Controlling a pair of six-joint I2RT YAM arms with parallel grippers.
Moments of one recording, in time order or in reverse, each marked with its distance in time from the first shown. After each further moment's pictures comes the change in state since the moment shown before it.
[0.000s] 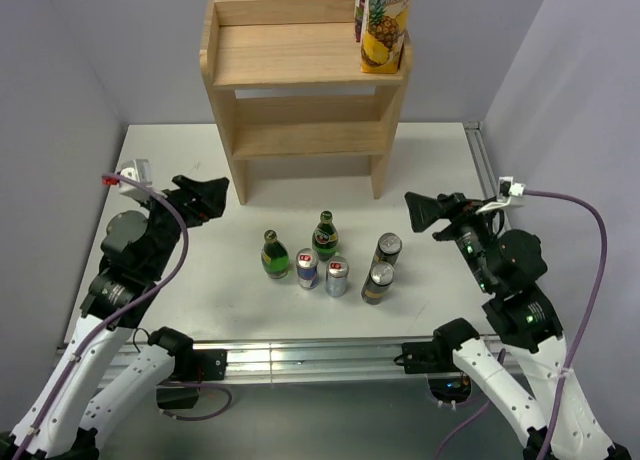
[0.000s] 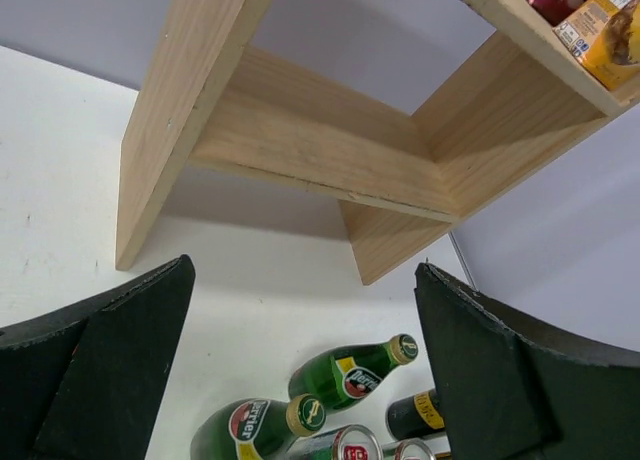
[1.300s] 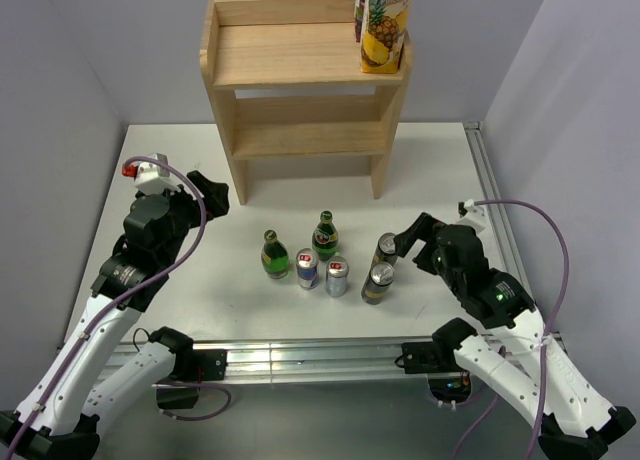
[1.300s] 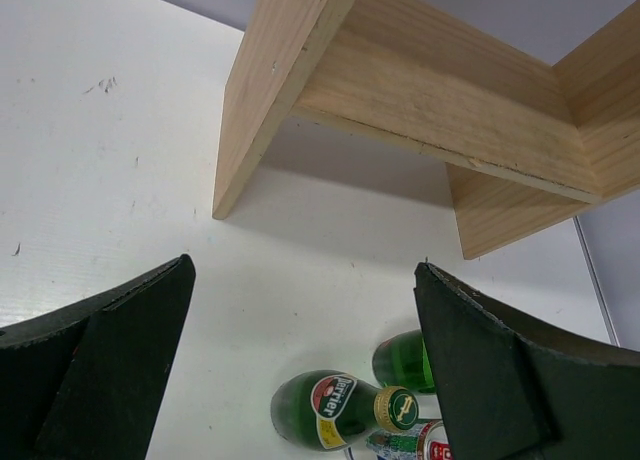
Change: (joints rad) left arm -0.005 0.093 0.035 -0.154 -0.130 0.057; right arm 0.122 0.070 -0.147 -0.407 0.217 0.293
